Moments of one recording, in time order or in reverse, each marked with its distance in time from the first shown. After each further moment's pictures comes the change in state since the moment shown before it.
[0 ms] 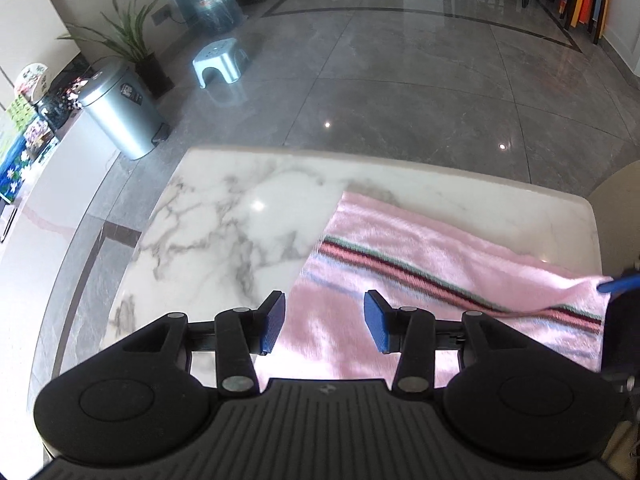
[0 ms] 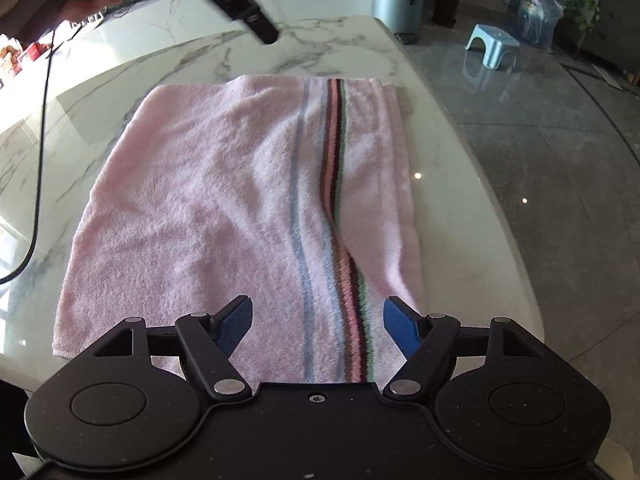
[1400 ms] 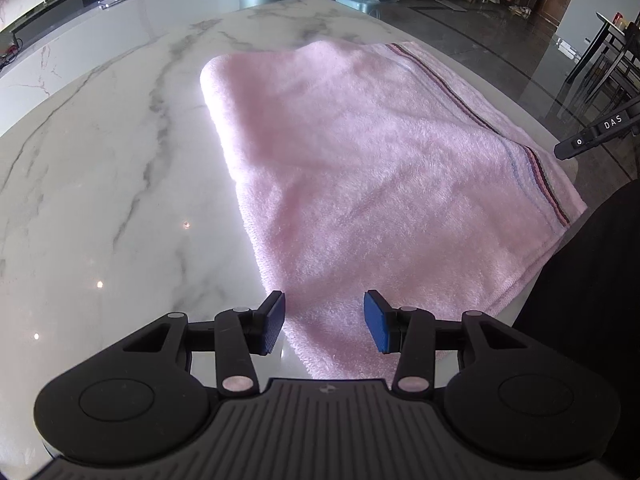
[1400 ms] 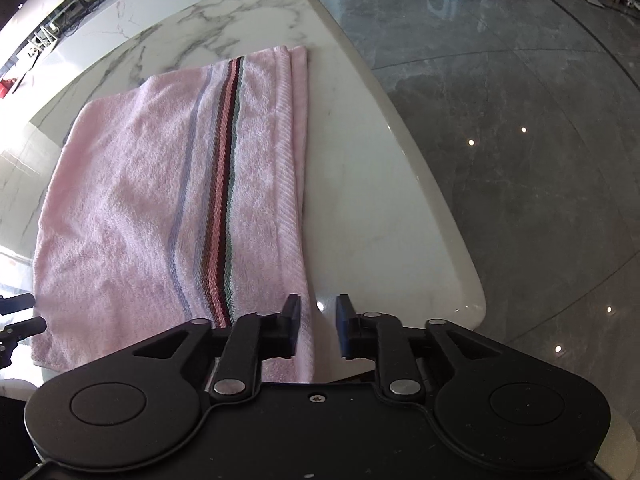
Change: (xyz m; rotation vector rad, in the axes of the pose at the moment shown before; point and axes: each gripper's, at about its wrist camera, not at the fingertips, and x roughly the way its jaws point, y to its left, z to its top) left arm -0.052 -0.100 -0.254 -0.627 -0.029 0.022; right arm 0.012 -0.072 -0.010 0.158 0.141 0.059
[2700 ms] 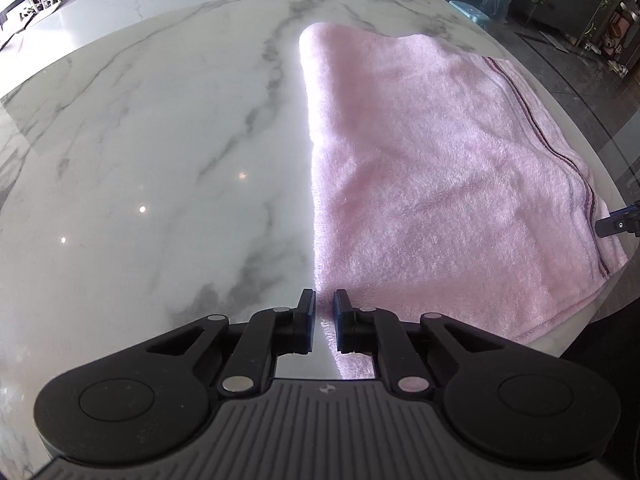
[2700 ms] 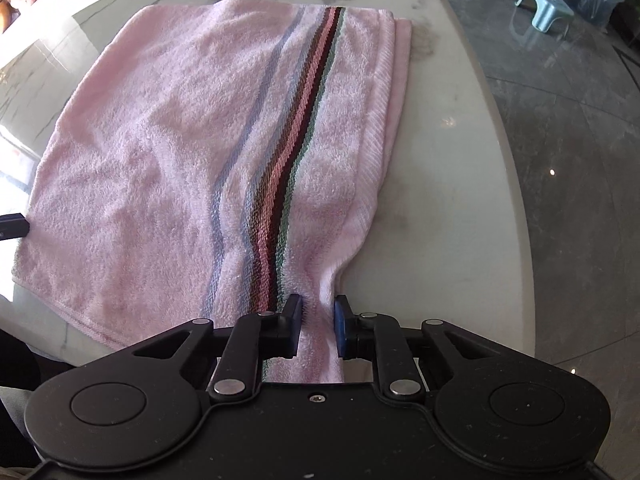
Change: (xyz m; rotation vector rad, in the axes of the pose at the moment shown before) left arm -0.004 0.026 -0.009 -0.299 0.063 0.165; right arm 0.050 0.081 0.013 -0.323 0.122 -0.036
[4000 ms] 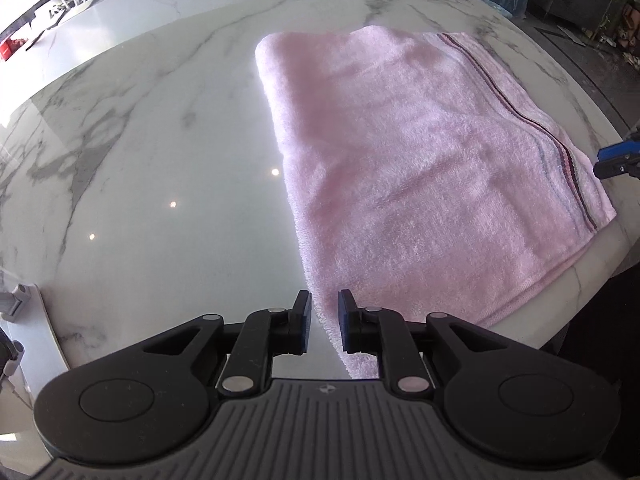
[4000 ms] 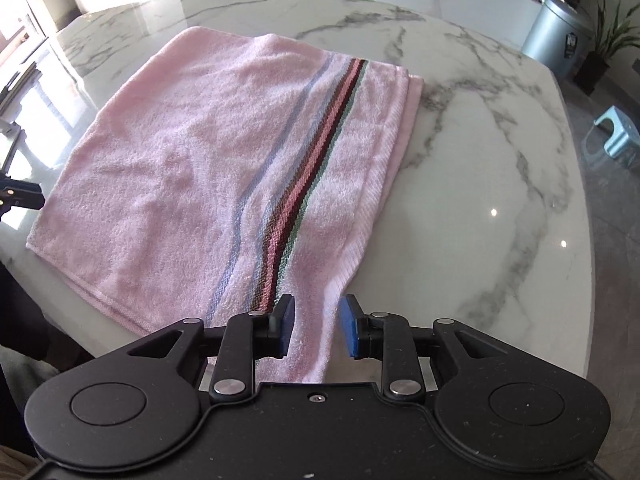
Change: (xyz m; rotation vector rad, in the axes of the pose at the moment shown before) left arm -0.055 0.053 -0.047 0.085 0.003 0.066; right arm -0.005 0.075 0.007 -0.349 -0.143 0.060
